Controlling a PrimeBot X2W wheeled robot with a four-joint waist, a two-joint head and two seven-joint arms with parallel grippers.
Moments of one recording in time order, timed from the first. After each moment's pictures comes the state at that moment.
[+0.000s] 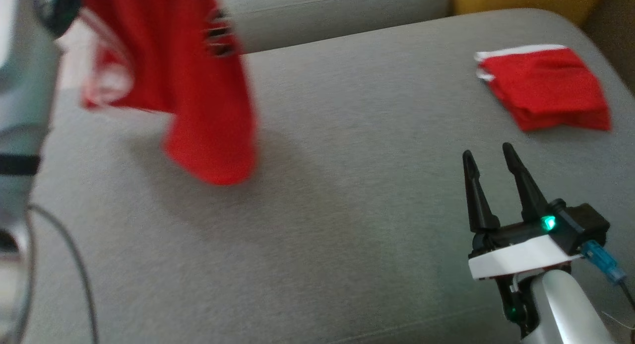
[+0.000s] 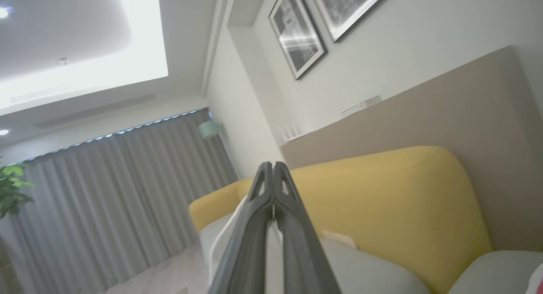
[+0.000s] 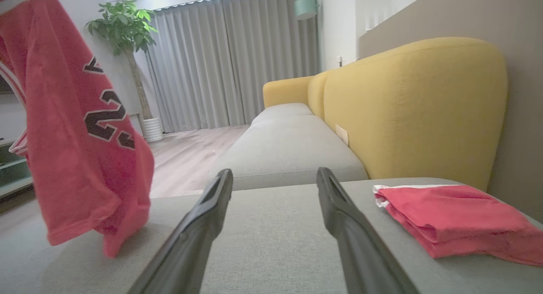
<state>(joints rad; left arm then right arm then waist) -1.22 0.37 -0.54 0.63 -0.34 -0.13 -0.23 -0.12 -0.11 0.15 0.18 0.22 0.13 -0.25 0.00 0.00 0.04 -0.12</state>
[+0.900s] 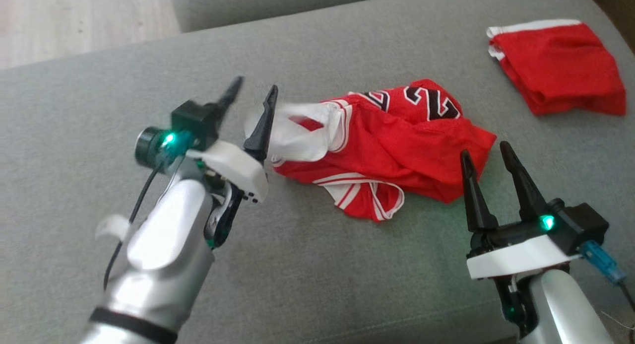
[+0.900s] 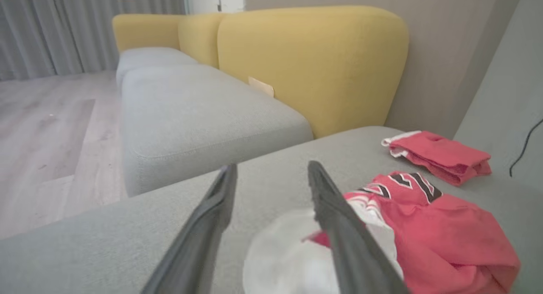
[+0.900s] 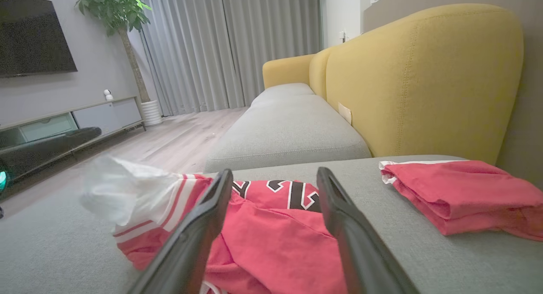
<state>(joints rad) -0.61 0.10 -0.54 0.58 -0.37 0.00 -0.25 -0.11 -0.11 0.16 0.16 0.22 0.13 -0.25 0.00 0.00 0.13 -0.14</state>
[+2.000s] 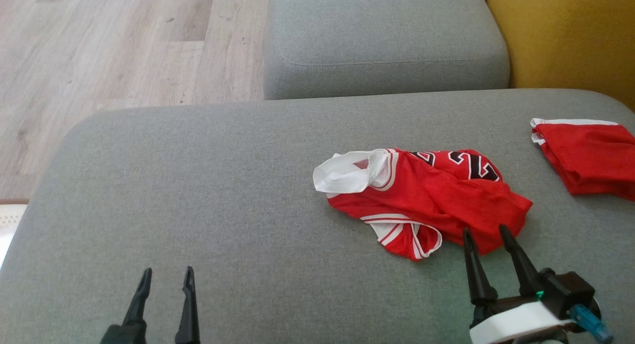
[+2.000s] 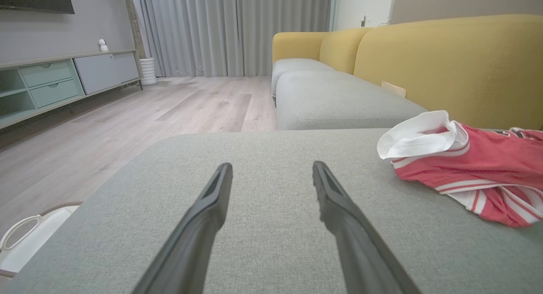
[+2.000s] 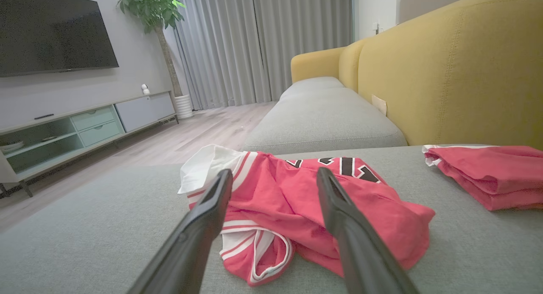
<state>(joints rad) 0.30 0.06 -0.11 -0.01 -0.06 0.08 -0.26 0.09 -0.07 0.12 0.22 0.20 0.13 -0.25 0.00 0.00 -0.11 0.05</state>
